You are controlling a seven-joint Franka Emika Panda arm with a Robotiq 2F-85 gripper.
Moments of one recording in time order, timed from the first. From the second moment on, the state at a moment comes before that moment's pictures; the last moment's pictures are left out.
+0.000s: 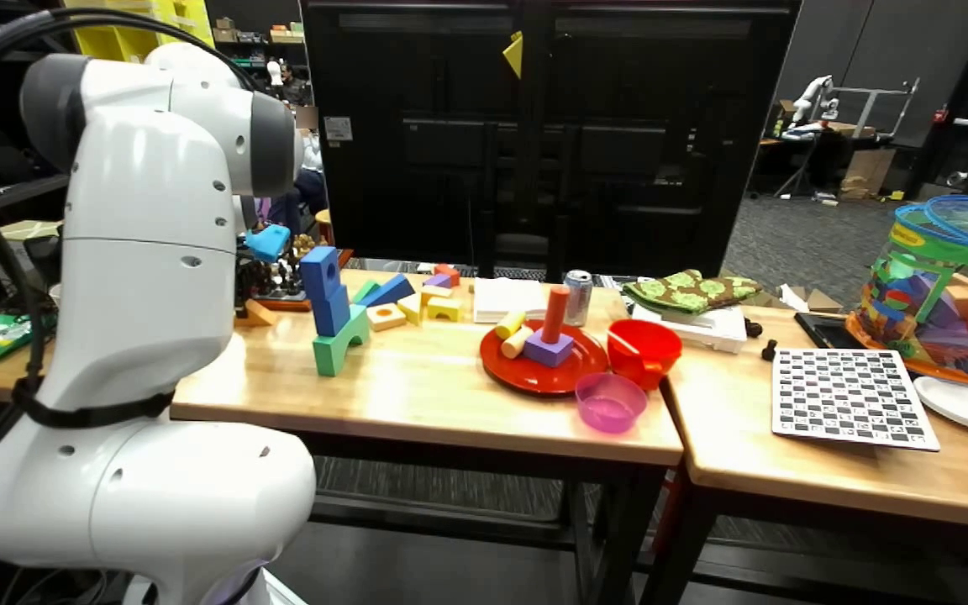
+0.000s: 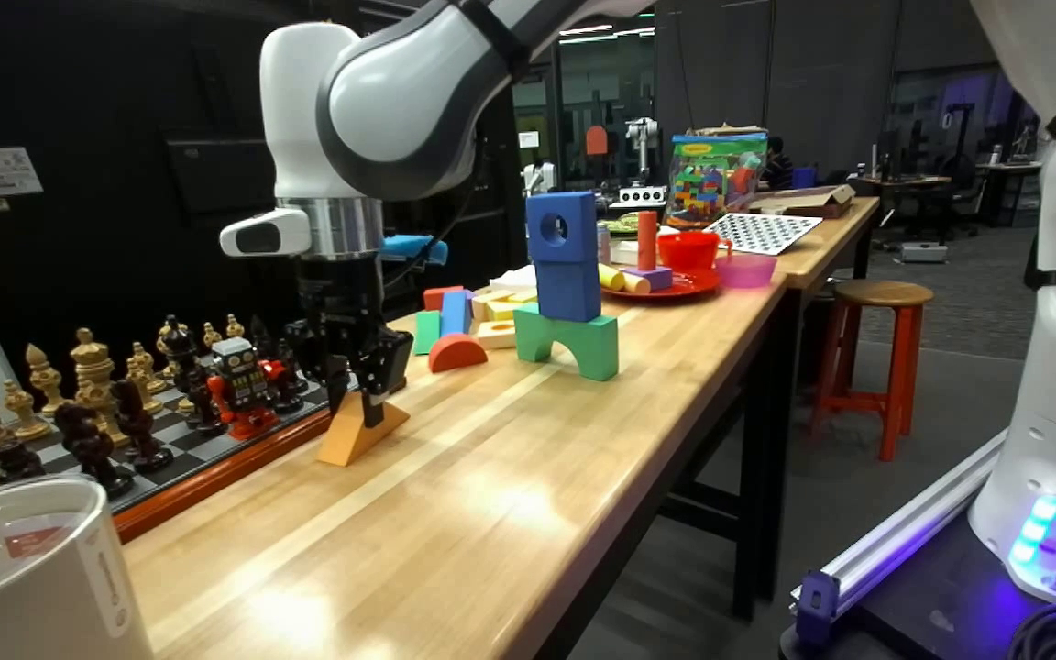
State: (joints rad) arm 0.50 0.48 0.44 -1.77 -0.23 2.30 -1.21
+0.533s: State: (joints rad) arm 0.51 0.43 0.44 -1.78 -0.26 2.28 -1.18
